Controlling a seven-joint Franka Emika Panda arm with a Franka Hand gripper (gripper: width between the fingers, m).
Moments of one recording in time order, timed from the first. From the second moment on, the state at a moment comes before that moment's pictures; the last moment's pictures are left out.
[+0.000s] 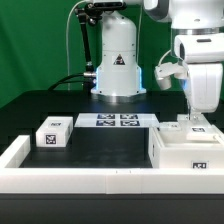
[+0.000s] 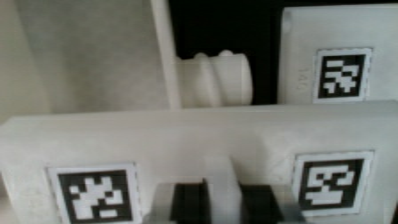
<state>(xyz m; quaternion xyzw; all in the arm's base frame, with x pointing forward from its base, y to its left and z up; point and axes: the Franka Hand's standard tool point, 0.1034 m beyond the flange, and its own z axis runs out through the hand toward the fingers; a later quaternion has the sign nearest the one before) 0.524 0.110 0.061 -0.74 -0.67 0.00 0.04</state>
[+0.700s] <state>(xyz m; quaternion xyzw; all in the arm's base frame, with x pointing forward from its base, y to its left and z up) 0.562 0.108 0.061 -0.73 -0.68 -0.03 0.03</state>
